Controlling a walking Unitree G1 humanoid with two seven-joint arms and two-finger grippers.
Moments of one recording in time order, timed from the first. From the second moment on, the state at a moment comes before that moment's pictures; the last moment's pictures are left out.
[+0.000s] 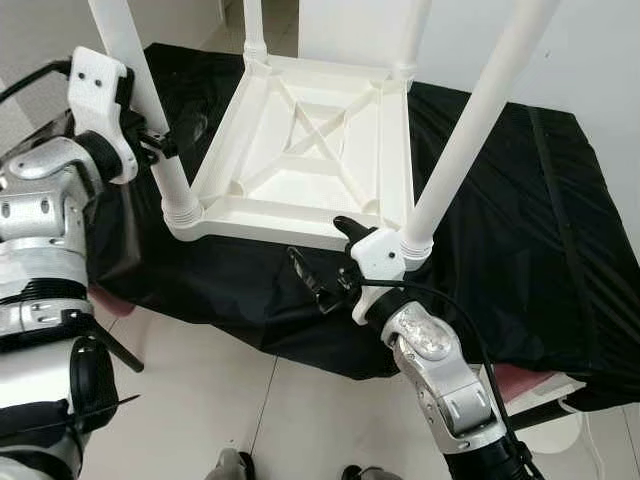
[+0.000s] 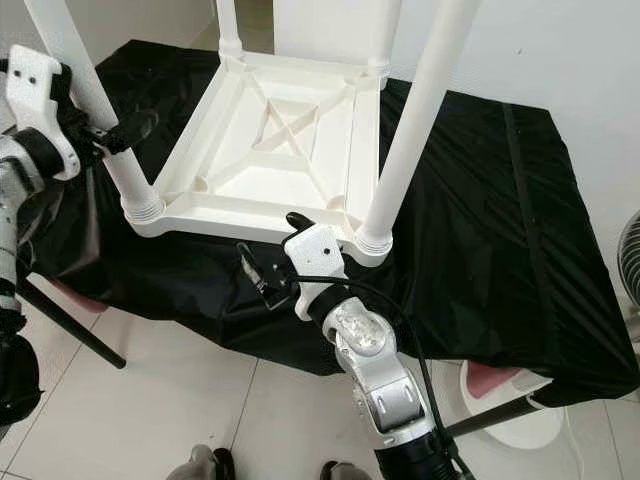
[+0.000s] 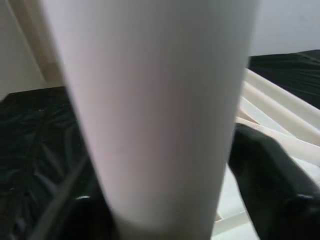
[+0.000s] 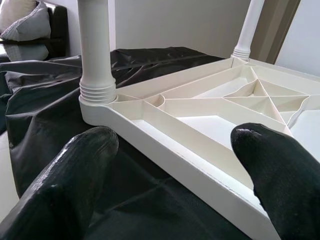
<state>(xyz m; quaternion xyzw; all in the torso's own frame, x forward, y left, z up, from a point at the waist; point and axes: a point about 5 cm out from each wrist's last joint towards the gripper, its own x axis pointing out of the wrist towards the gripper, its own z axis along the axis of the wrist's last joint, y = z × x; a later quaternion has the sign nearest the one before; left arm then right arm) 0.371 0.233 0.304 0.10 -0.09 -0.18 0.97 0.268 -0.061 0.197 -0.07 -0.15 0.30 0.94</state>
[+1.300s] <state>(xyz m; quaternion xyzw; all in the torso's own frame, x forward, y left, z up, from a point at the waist) 0.279 0.100 0.301 0.07 -0.10 -0.45 0.89 0.290 -0.002 0.208 -0.09 -0.18 0.27 0.94</state>
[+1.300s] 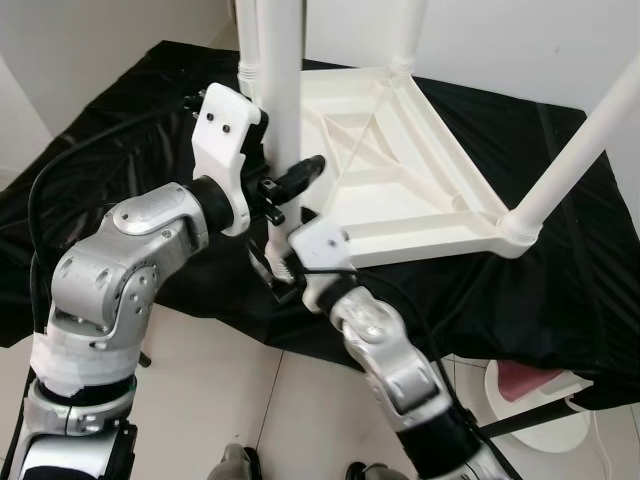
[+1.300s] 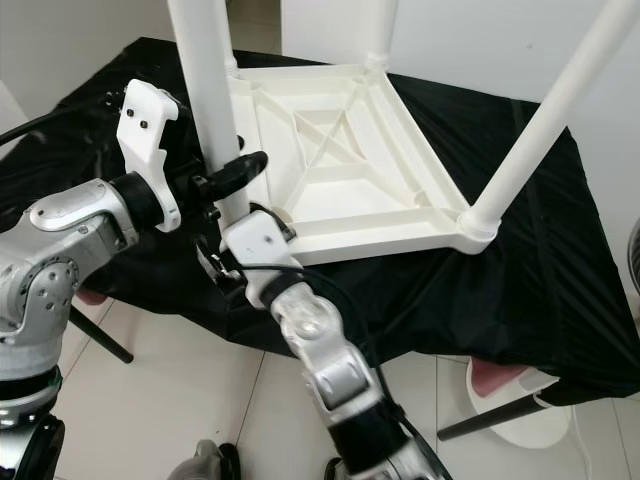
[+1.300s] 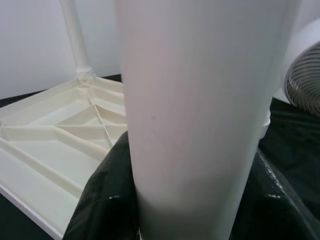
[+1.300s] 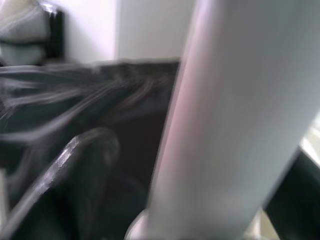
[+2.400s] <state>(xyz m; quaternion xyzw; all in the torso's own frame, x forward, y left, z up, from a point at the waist) 0.279 0.142 0.305 0.13 -0.10 -0.54 0.83 0.311 -0.002 0.201 -0.09 -0.15 0.22 0.96</state>
